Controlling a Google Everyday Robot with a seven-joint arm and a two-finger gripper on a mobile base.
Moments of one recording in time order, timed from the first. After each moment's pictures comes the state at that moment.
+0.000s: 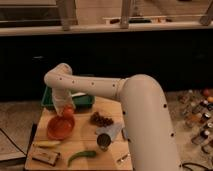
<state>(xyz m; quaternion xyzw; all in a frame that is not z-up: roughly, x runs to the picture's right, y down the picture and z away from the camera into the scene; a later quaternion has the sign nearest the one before) -0.231 0.129 0.793 -0.12 -0.38 -0.80 0.45</state>
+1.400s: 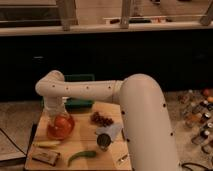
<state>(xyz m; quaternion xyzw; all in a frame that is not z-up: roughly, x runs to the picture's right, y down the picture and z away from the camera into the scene) -0.261 0.171 0.760 -0.14 -0.40 -0.77 0.47</state>
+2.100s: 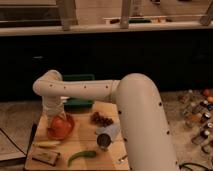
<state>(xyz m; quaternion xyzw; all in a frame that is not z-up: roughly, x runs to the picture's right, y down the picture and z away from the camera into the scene) -0.263 0.172 0.759 -0.16 -0.40 -0.78 0.46</state>
